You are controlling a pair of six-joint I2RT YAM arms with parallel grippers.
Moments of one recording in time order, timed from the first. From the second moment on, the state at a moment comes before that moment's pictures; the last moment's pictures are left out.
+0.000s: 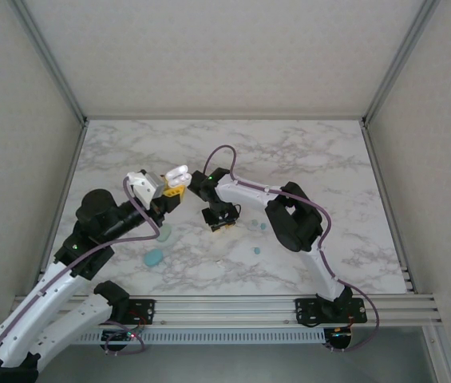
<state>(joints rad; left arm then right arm) -0.58 0.68 0.75 -0.12 0.29 0.08 0.91 2.23 1.74 -1.12 0.01 0.50</state>
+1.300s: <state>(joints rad) -0.58 0.70 0.77 -0.12 0.29 0.08 0.89 2.18 1.66 -1.04 -0.02 0.56</state>
